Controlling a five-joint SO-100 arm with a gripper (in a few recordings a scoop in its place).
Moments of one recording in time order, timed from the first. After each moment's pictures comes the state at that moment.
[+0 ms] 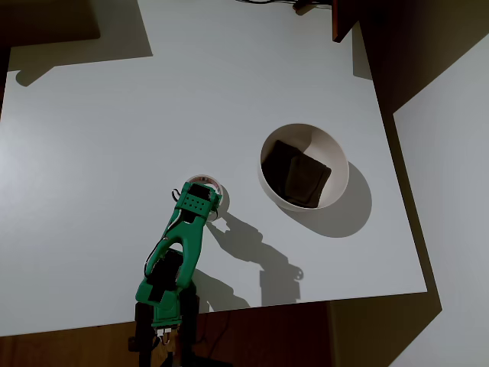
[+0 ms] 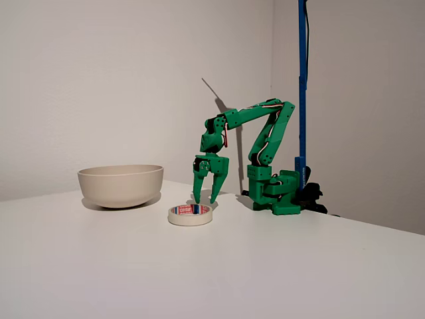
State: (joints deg) arm 25.0 123.6 139.8 61.2 0.8
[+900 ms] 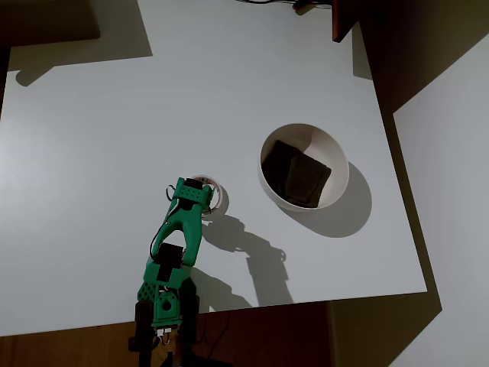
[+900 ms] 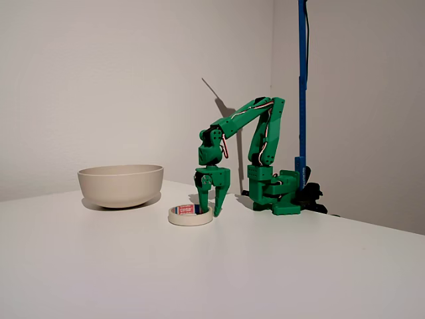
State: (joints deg) arm 18.7 111.0 139.7 58.1 2.8
